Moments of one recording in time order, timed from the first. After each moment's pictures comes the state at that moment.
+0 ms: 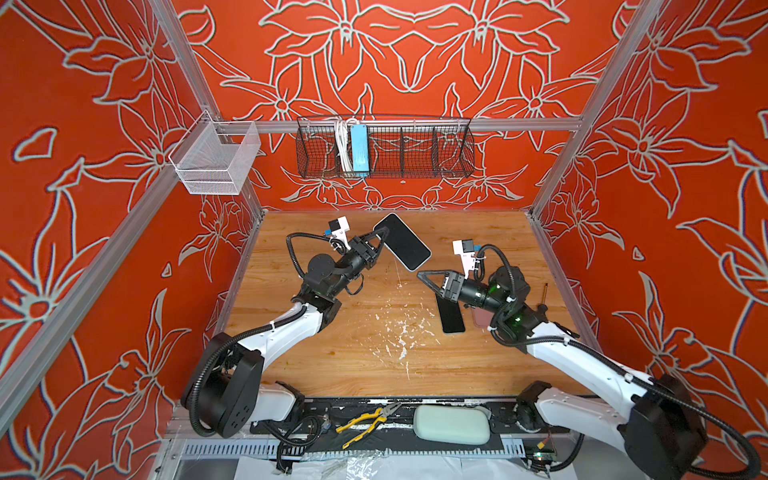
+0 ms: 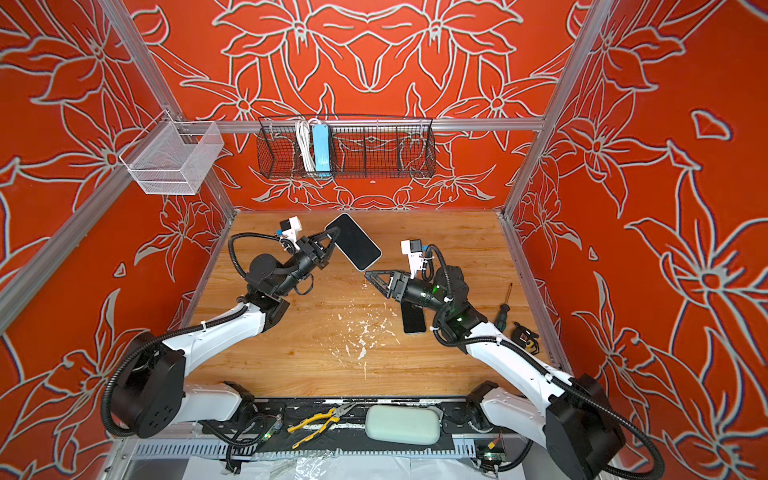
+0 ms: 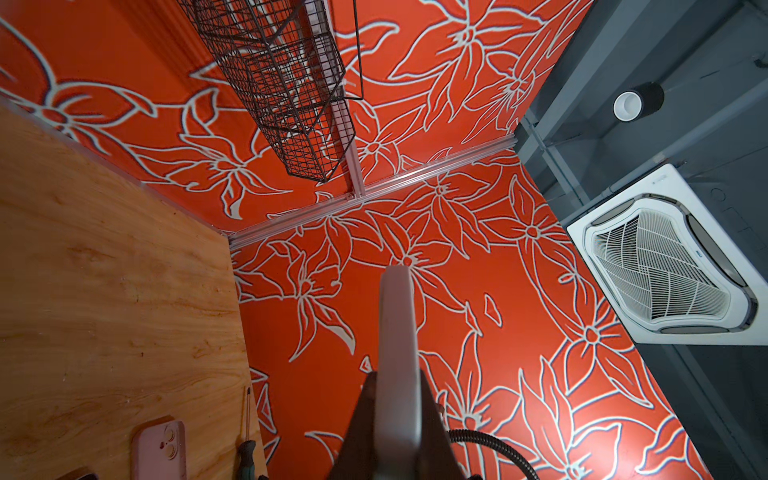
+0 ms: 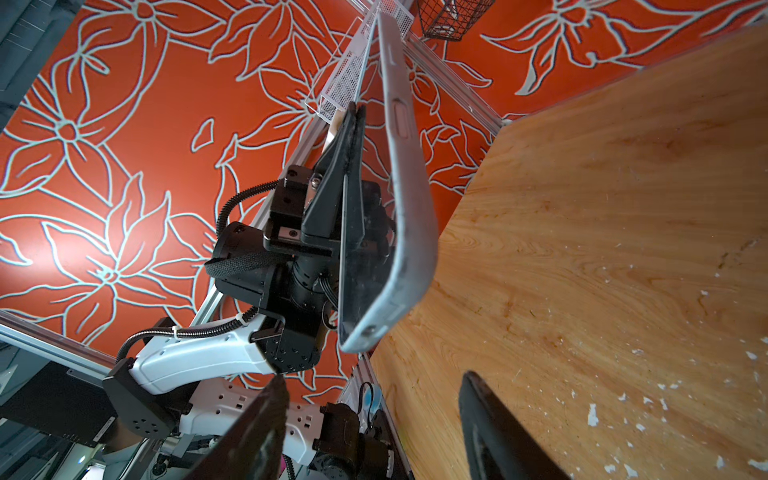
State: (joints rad) left arm -0.43 1.35 0.72 0.93 0.30 -1.38; right arm 0.57 1.09 0.63 0.51 -0.60 0.97
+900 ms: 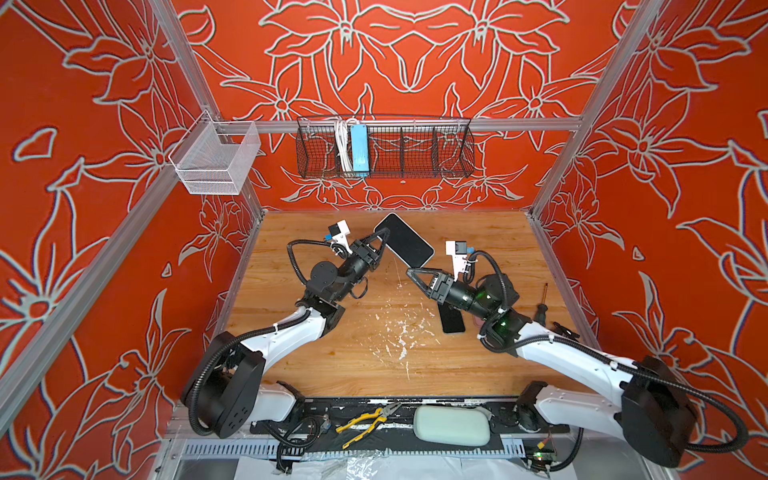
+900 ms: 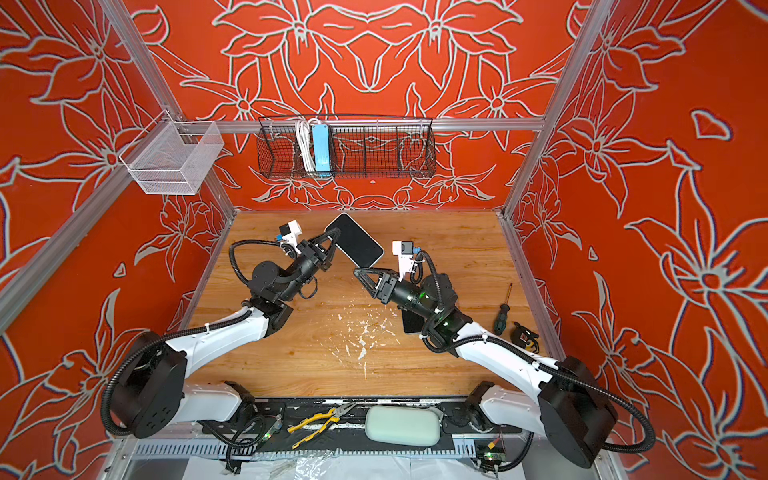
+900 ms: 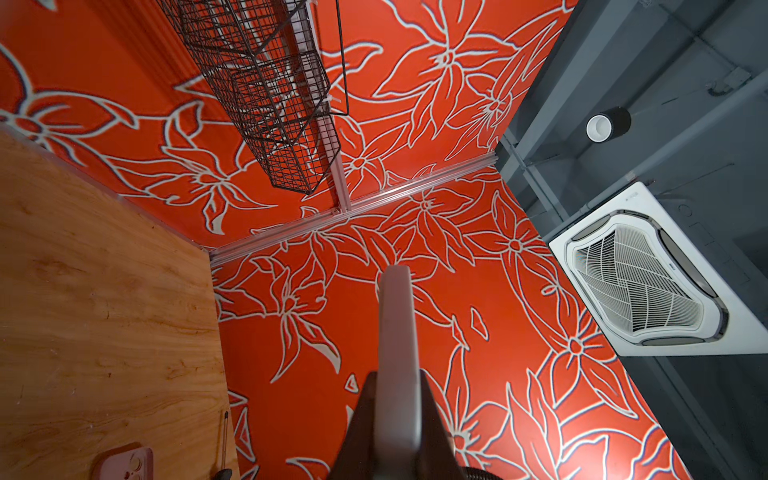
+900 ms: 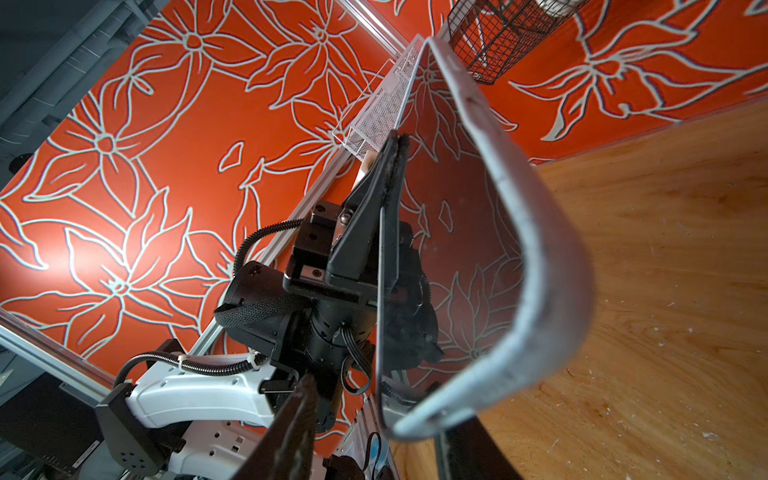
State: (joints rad) left arm -0.47 1.35 0.69 1.02 0.20 -1.39; right arm 0.70 1.15 0.60 0.71 -0.38 0.97
